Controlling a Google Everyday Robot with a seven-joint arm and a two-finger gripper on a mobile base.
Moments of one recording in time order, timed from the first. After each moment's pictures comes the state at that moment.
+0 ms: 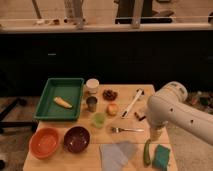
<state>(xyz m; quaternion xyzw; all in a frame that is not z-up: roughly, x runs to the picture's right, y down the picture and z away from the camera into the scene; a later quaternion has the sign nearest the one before) 0.210 0.178 0.672 -0.27 0.01 -0.05 0.96</state>
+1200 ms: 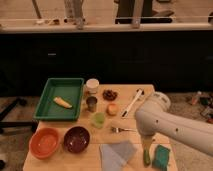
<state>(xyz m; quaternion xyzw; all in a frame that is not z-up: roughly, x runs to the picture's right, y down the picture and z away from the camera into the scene) 0.173 0.225 0.685 -0.29 0.03 -0.05 0.96</state>
